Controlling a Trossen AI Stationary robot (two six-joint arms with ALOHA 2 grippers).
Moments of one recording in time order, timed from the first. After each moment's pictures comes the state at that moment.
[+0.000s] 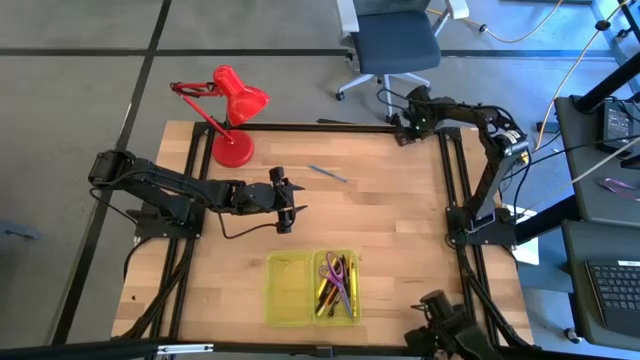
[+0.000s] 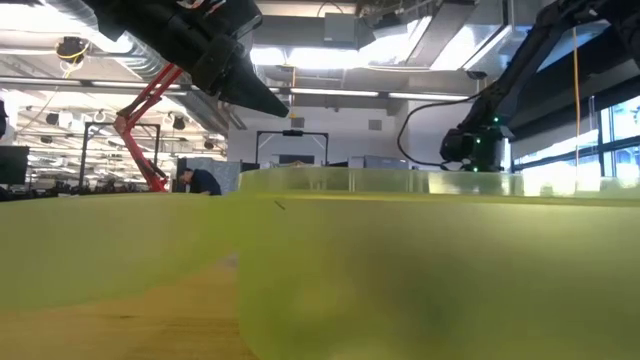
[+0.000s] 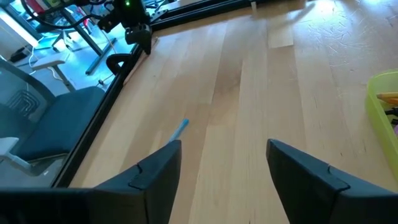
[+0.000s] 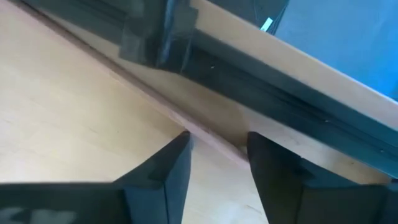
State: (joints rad) left arm -0.07 1.31 0.69 0.11 -0.40 0.14; right arm -1.13 1.88 1.08 -0.59 0.01 -0.03
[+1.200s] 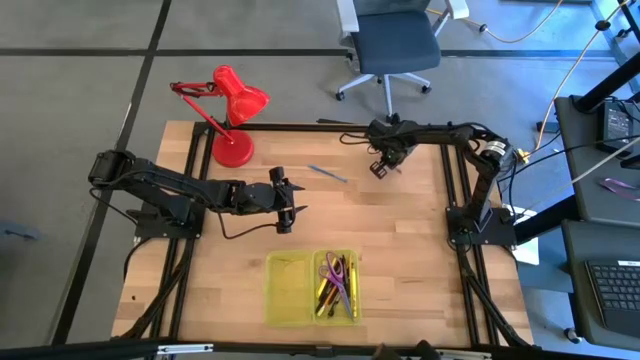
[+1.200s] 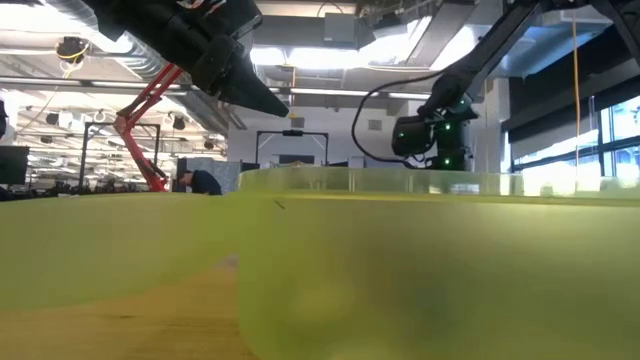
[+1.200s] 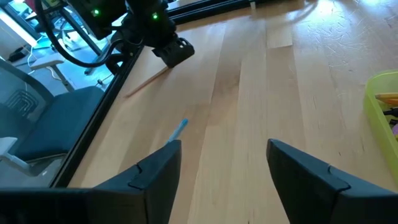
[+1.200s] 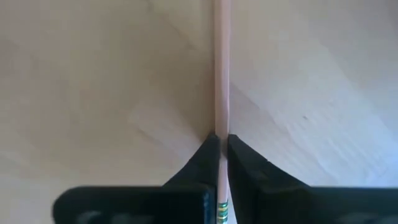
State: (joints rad) left arm -0.07 1.31 0.69 0.11 -0.40 0.13; right arm -0.64 1.88 1.07 -0.76 0.16 0.18
